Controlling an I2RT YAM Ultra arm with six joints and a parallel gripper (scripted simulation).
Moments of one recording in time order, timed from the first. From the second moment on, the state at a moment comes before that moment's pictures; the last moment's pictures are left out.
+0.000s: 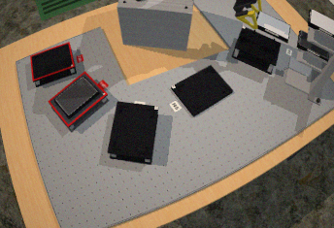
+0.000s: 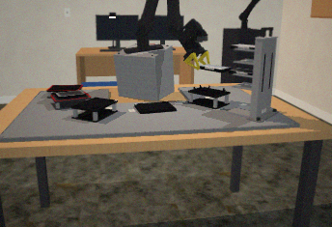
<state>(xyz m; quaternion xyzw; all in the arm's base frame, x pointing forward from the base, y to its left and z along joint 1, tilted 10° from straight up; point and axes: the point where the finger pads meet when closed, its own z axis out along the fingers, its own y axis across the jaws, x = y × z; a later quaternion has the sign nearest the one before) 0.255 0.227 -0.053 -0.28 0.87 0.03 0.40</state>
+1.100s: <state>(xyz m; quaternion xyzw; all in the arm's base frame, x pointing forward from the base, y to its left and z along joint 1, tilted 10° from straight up) 0.256 0.222 -0.082 -0.28 0.87 0.03 0.40</state>
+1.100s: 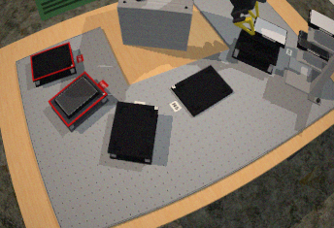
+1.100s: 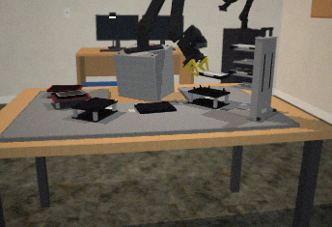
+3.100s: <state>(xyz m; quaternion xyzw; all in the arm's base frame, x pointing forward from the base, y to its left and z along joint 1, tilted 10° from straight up) 0.258 0.221 -0.089 -0.28 0.87 0.03 0.40</state>
